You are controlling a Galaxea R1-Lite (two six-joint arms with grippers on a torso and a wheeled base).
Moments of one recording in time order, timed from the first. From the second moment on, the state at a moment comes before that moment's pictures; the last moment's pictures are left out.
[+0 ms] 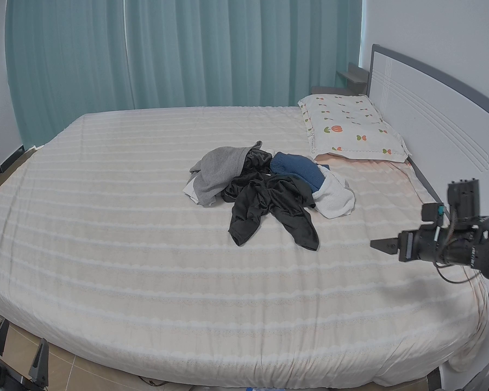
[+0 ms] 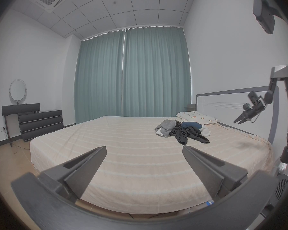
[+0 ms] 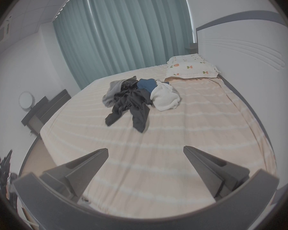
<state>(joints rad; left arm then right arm) 0.00 0.02 -0.02 0.00 0.02 0.00 0.20 1.77 -0.71 -0.51 0.10 0.18</state>
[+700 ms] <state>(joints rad) 0.00 0.02 -0.02 0.00 0.02 0.00 0.29 2.59 -1.52 -0.56 -0.05 0.33</state>
